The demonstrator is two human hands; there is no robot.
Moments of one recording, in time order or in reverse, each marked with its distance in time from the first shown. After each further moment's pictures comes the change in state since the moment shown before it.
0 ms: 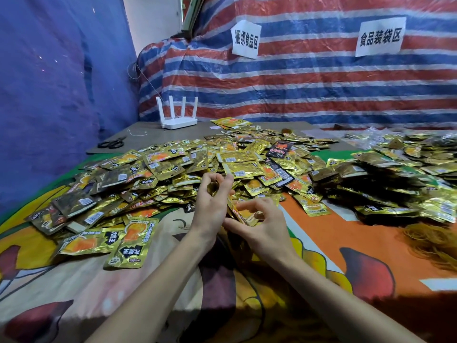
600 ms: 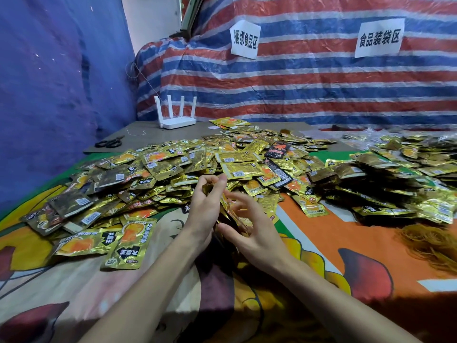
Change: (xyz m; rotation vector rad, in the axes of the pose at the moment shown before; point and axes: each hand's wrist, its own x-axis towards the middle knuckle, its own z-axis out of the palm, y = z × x) left_hand 0.004 0.000 -0.006 -0.123 -0.022 -0.098; right_hand -0.006 -0.001 0.002 0.016 -0.183 -0.119
